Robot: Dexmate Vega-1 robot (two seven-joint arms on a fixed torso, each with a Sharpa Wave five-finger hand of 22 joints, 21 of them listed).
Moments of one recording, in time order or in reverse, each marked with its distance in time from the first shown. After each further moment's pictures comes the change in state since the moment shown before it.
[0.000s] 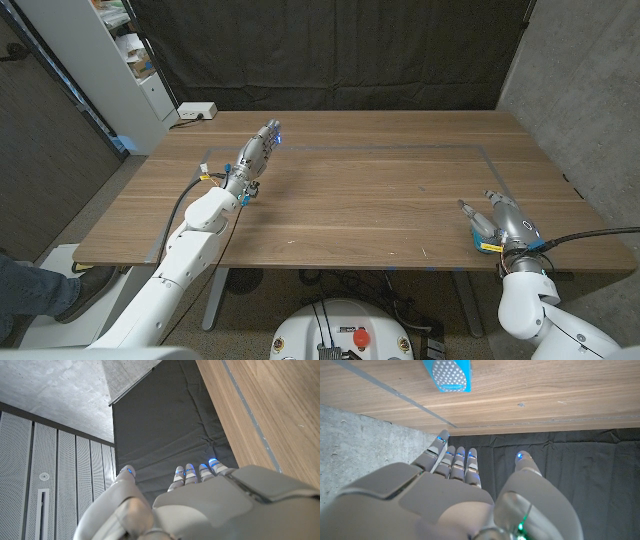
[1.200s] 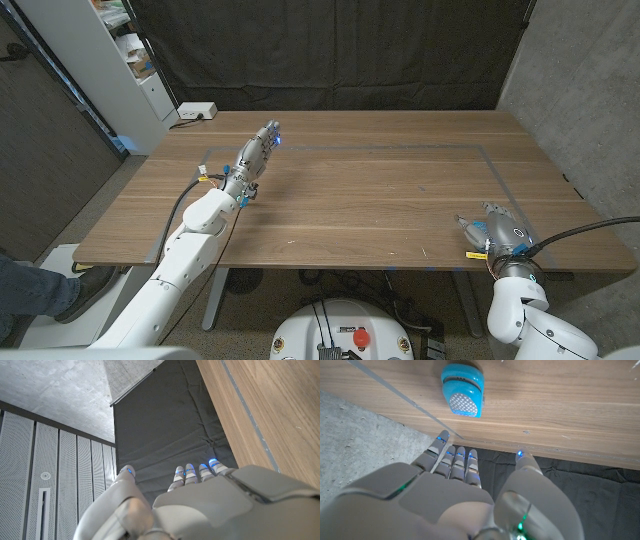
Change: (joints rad) left arm 0.009 0.007 0.000 0.000 -0.013 -0.010 -0.009; left_hand 0.000 0.000 -0.004 -0.004 0.000 0.000 0.000 0.000 0.000 0.000 0.000 0.000 0.000 0.000 0.000 0.000 0.000 0.000 0.000 -0.011 0.000; right arm 0.120 -0.074 -0.186 -0.016 -0.017 -0.272 -0.011; right_hand 0.028 -0.007 0.010 -0.016 0.007 -0.016 -0.016 -0.007 0.000 0.004 -0.004 0.000 0.002 0.000 0.000 0.000 0.000 0.007 -0.007 -0.022 0.000
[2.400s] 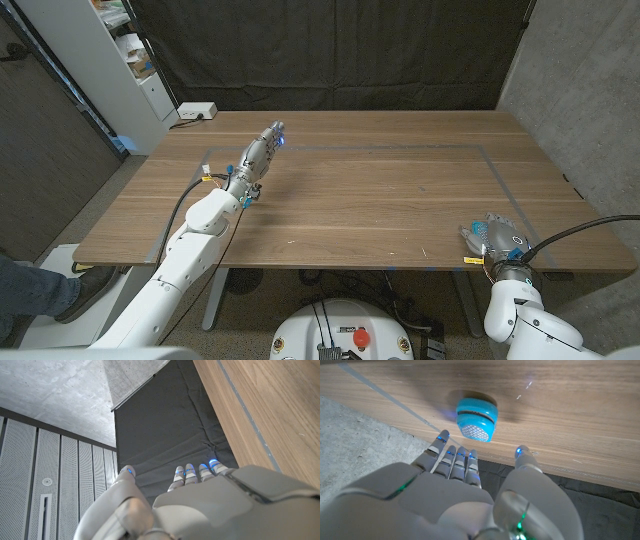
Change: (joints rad) left arm 0.008 0.011 0.017 -0.027 0.020 0.007 0.012; left_hand -0.004 0.004 0.000 -0.006 0.000 0.000 0.000 0.000 0.000 0.000 0.000 0.000 0.000 0.000 0.000 0.000 0.000 -0.004 0.004 -0.012 0.000; right arm 0.076 -0.028 -0.070 0.062 0.117 -0.065 -0.065; right_hand 0.033 0.007 0.007 -0.024 0.004 0.000 0.000 0.000 0.002 0.004 -0.004 -0.008 0.000 0.015 -0.004 -0.007 -0.005 0.007 0.007 -0.015 0.000
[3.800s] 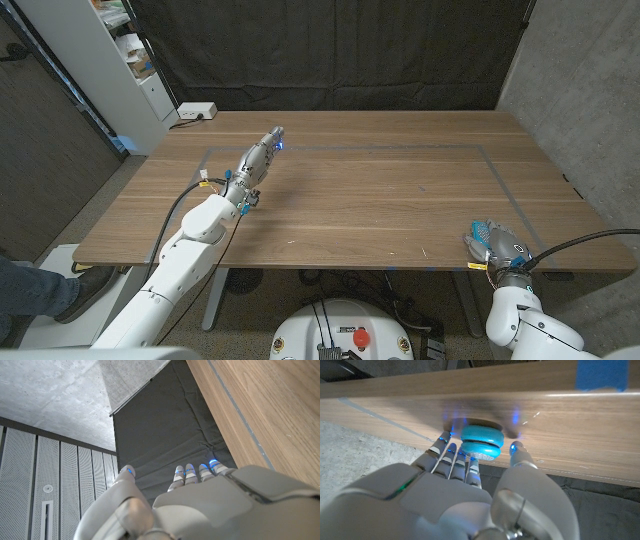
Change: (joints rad) left arm 0.068 0.039 -0.004 -0.082 0.021 0.010 0.044; left_hand 0.000 0.000 -0.003 -0.002 0.000 0.000 0.000 0.000 0.000 0.000 0.000 -0.003 0.000 0.000 0.000 -0.006 0.000 0.006 0.006 -0.014 0.000; right arm -0.023 0.019 0.030 0.104 0.078 0.149 -0.059; right_hand 0.094 0.050 0.037 -0.037 0.000 0.031 -0.008 0.011 -0.001 0.051 -0.018 0.008 0.005 0.061 0.001 0.012 0.003 0.092 -0.016 -0.008 0.000
